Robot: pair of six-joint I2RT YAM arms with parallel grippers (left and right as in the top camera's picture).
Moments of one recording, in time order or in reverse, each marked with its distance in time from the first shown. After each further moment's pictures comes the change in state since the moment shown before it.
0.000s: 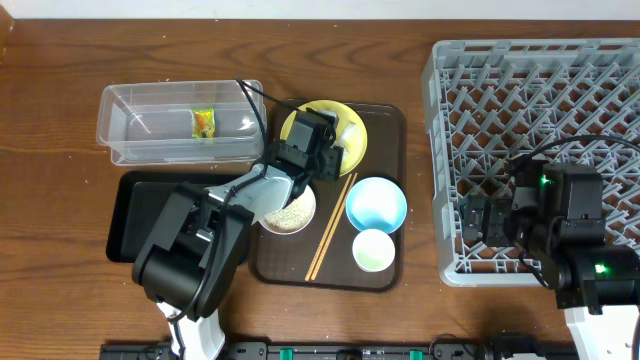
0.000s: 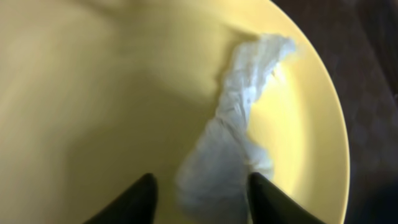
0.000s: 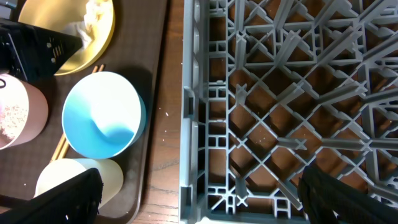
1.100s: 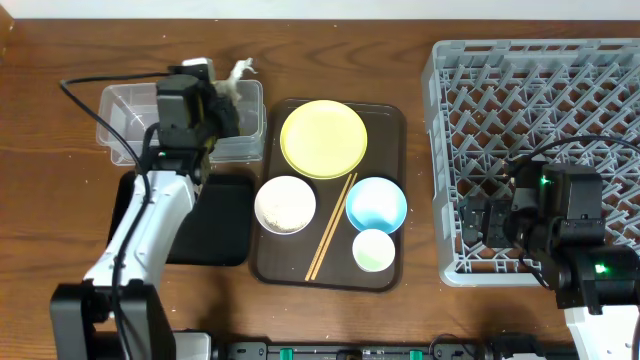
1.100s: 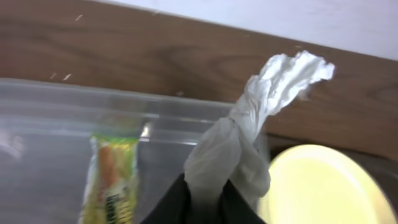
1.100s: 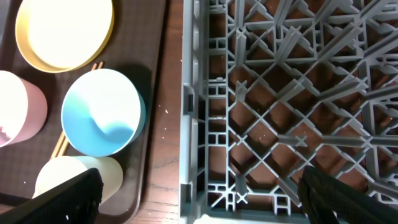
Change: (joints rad) left arm 0.441 -0.394 0.001 -0.159 -0.016 0.006; right arm 0.000 0.000 0.000 -0.009 0.000 0.000
